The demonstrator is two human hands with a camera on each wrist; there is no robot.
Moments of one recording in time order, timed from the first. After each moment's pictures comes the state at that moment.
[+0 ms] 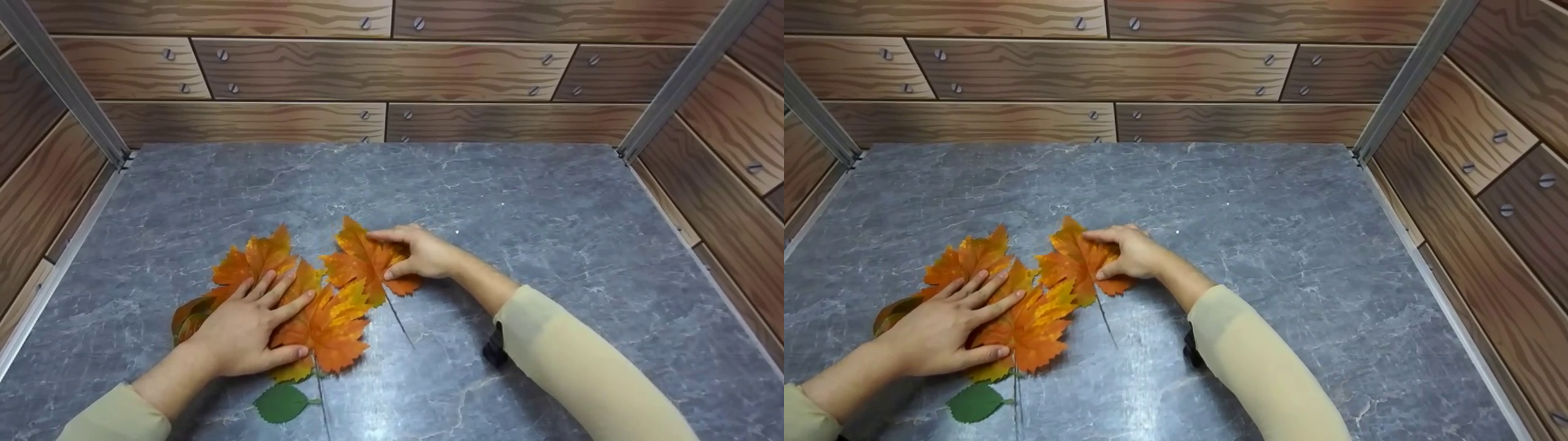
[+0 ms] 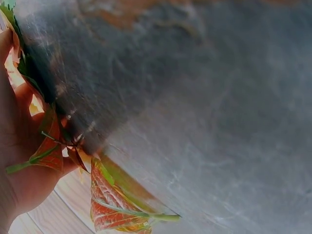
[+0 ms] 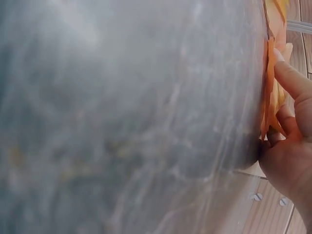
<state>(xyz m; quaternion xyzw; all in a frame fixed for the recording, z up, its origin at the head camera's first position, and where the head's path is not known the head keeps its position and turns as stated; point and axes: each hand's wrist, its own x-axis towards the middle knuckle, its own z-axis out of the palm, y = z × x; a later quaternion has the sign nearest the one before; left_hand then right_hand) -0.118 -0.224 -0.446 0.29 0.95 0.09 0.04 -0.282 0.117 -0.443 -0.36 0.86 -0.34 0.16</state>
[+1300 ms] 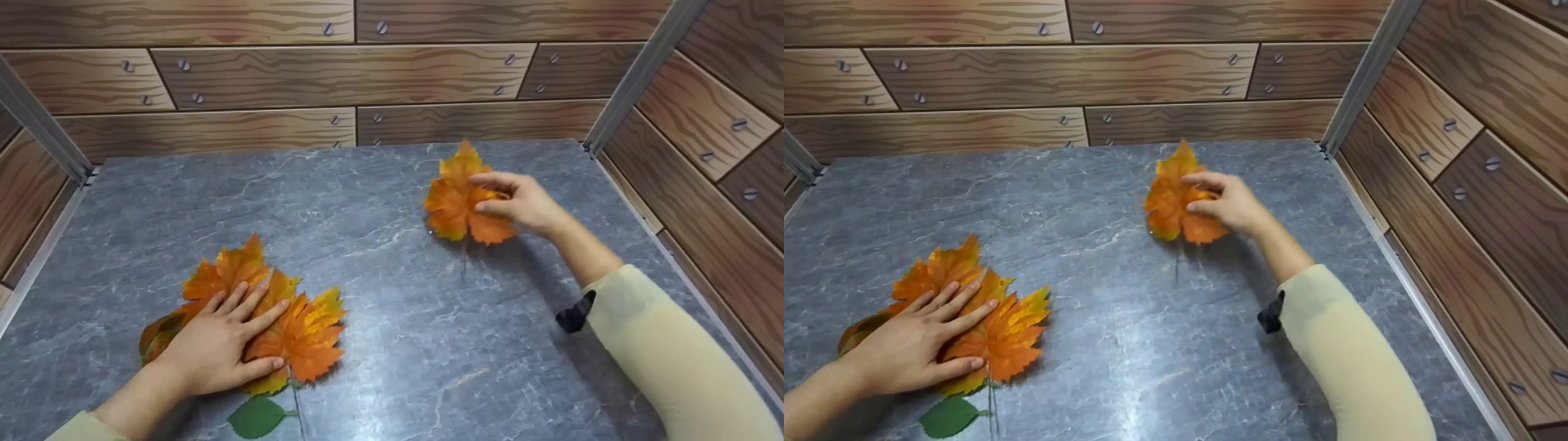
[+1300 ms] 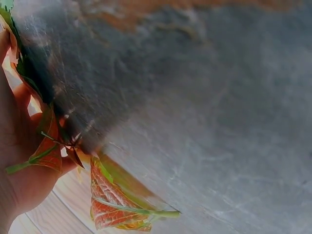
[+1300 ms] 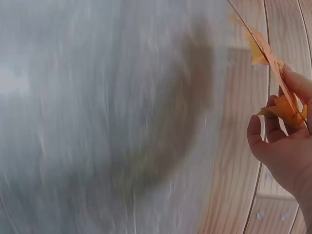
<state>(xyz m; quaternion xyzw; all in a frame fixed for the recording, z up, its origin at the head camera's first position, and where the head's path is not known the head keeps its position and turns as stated) -0.117 -0.223 -0.449 0.29 0.95 0.08 0.04 -0.311 0.298 -0.383 -0.18 0.84 -0.51 0.05</state>
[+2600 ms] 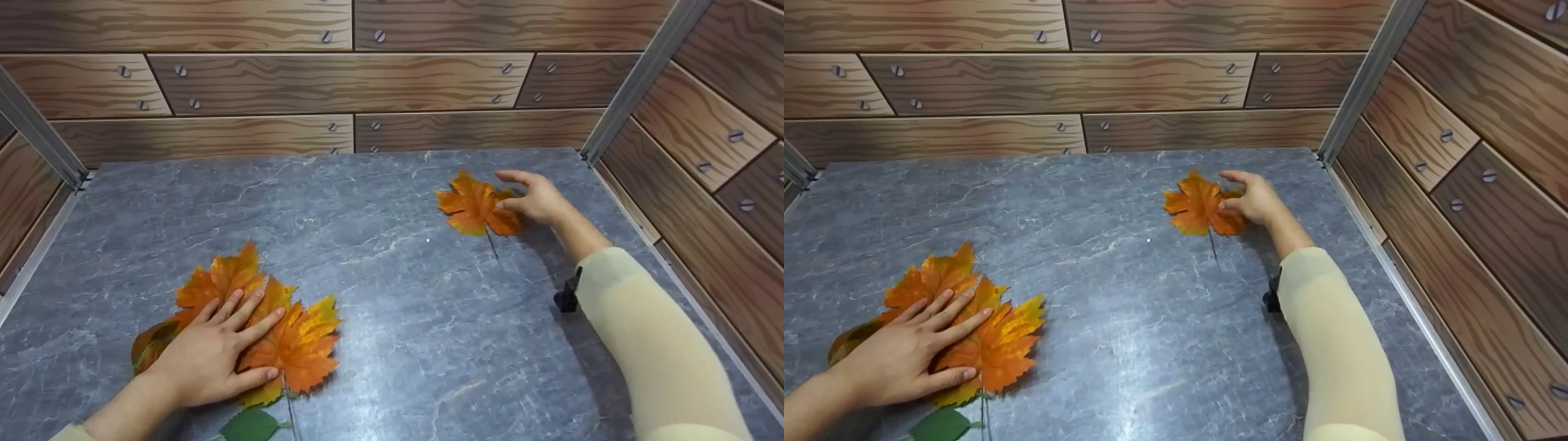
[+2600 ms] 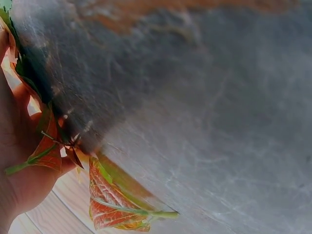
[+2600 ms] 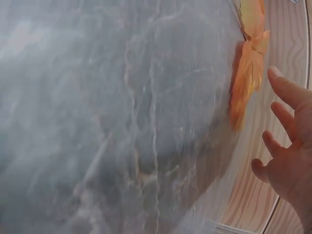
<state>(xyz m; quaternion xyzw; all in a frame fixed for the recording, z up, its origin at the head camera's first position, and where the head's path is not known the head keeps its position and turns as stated) -0.116 -0.224 -0.449 0.29 0.95 0.09 0.02 -0.375 0.358 -0.408 -0.14 0.93 -0.34 0.03</state>
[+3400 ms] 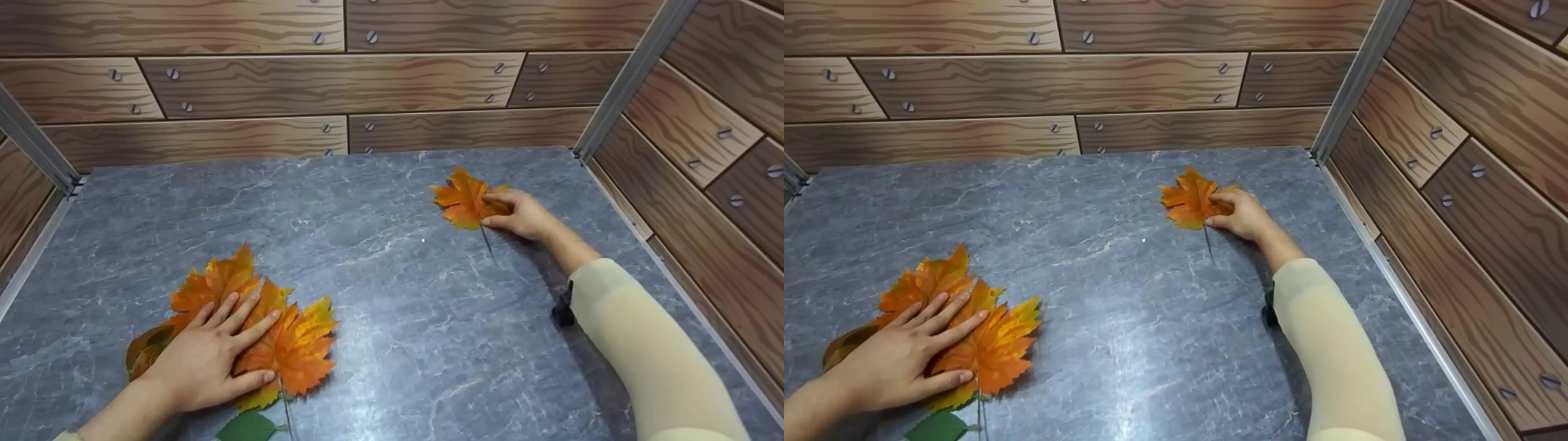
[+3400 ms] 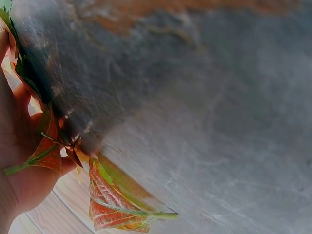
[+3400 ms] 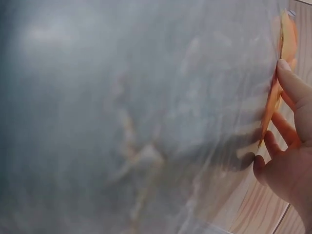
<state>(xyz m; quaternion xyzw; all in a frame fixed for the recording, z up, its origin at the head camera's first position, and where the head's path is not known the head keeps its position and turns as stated) -0.116 -0.223 -0.448 0.29 0.95 0.08 0.03 -0.359 0.357 -0.434 -0.15 0.94 -0.30 0.07</state>
